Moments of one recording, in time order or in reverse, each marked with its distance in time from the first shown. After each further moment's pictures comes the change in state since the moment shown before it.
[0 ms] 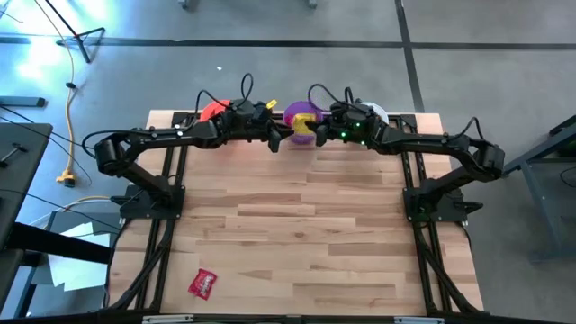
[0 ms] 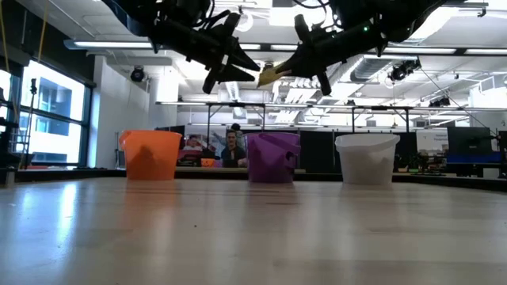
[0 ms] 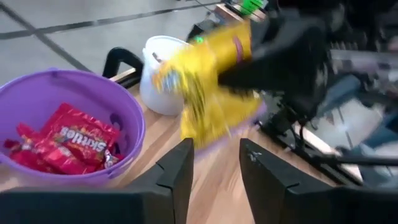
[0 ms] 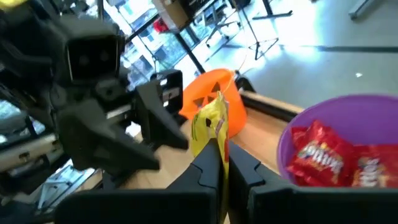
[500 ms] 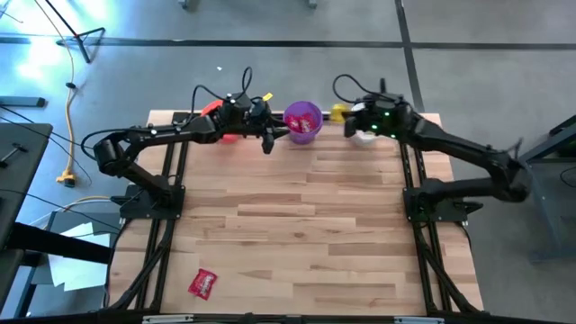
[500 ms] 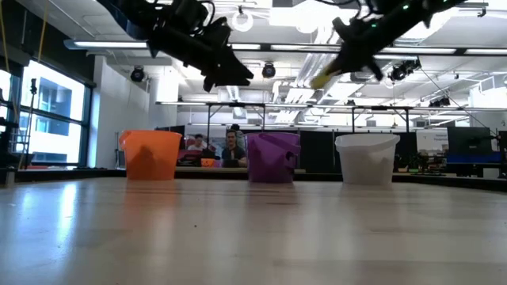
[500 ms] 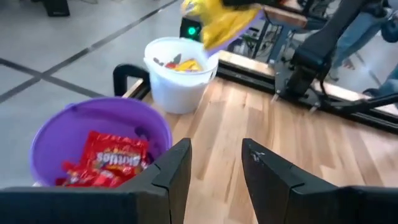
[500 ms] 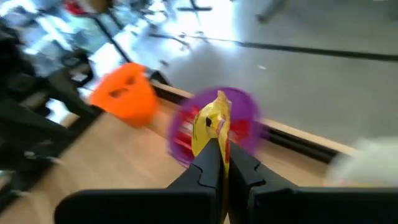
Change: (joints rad) left arm 0.078 0.000 0.000 -0.043 0.115 0.363; right arm -0.149 -0.312 0.000 -0.504 0.116 -0.114
